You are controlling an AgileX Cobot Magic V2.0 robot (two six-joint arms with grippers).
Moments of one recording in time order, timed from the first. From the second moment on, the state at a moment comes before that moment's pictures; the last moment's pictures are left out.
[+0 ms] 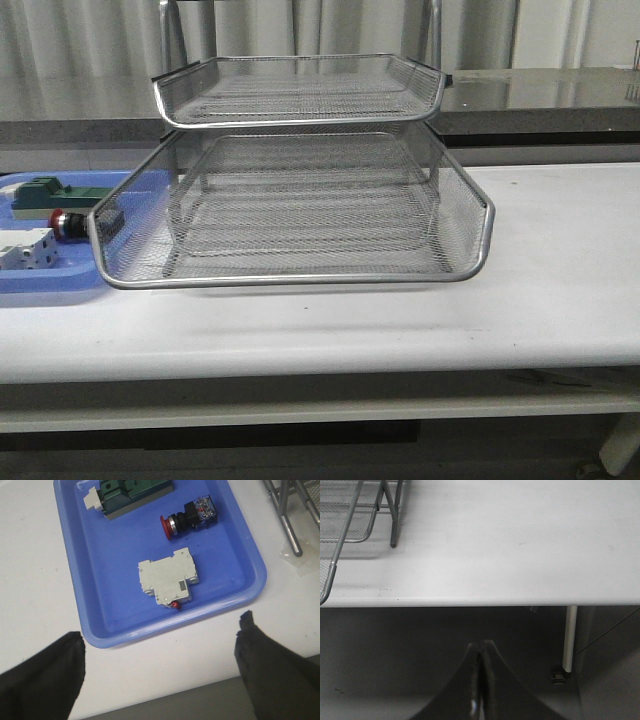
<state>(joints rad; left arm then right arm) -0.04 1.38 -1.21 0.10 0.84 0.19 0.25 0.48 -0.74 -0.21 1.00 0.27</state>
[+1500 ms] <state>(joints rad) -0.04 2.18 -1.87 -0.04 0.91 0.81 0.25 0.48 -0.74 -0.21 1.00 0.27</state>
